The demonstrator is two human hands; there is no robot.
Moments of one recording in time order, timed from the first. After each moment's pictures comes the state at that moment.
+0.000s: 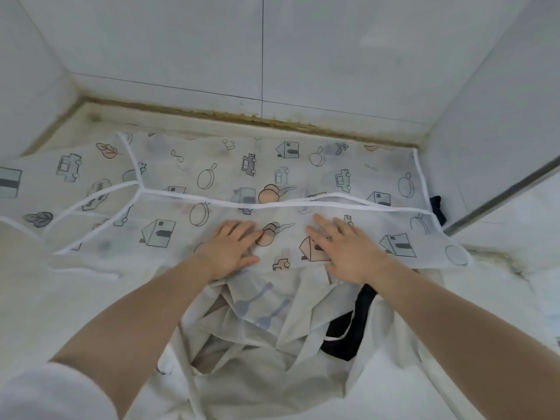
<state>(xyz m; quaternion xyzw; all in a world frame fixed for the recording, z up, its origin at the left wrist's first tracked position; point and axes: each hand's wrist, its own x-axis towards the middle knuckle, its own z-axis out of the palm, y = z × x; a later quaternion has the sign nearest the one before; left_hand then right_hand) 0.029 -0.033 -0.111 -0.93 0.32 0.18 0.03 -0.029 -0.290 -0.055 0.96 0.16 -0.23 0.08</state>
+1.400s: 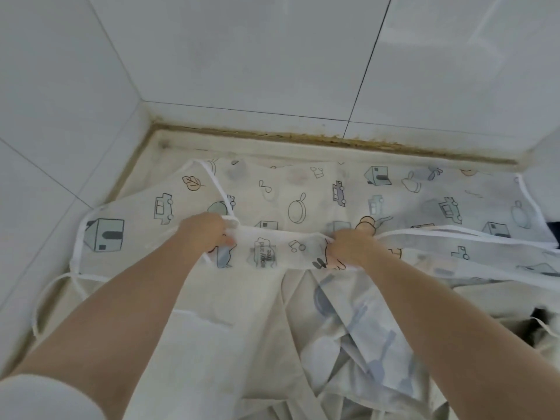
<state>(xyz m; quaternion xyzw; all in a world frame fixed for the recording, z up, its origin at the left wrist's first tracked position) 0.162 0.148 -0.057 -0.94 0.13 0.31 0.05 0.103 -0.117 -0.081 0.93 -0.11 -0.33 -0.08</state>
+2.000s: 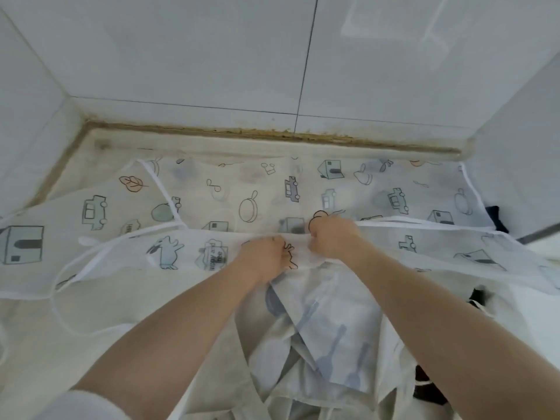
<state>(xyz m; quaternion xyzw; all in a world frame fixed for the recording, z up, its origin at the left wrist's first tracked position) 0.103 -0.011 -0.115 -0.93 0.27 0.23 -0.06 0.090 -0.165 -0.066 0.97 -0.05 -0.24 -0.03</state>
